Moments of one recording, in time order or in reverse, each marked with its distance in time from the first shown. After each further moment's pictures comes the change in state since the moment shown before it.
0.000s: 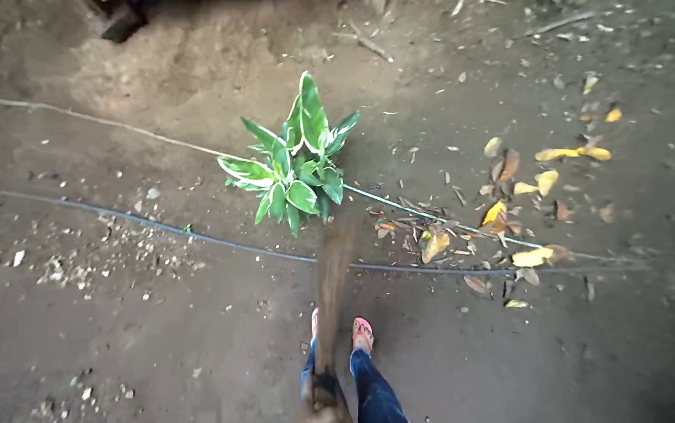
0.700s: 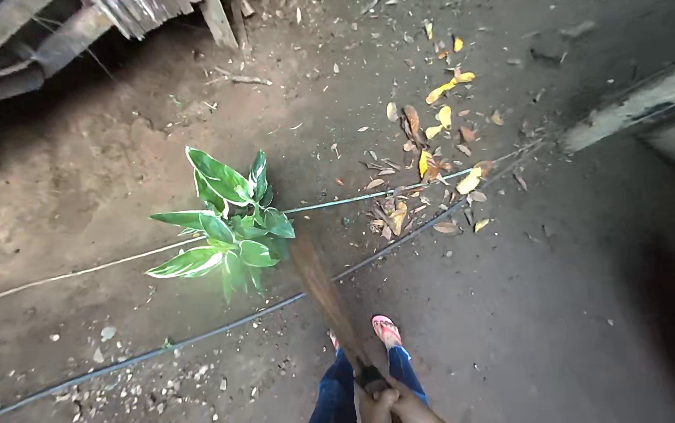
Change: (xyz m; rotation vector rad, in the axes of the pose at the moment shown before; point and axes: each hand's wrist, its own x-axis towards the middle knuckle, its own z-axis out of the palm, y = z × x) left_hand 0.057 0.049 0.058 0.134 -0.076 -0.037; right_hand 0.036 -0.050 -0.060 -0.075 0.173 -0.055
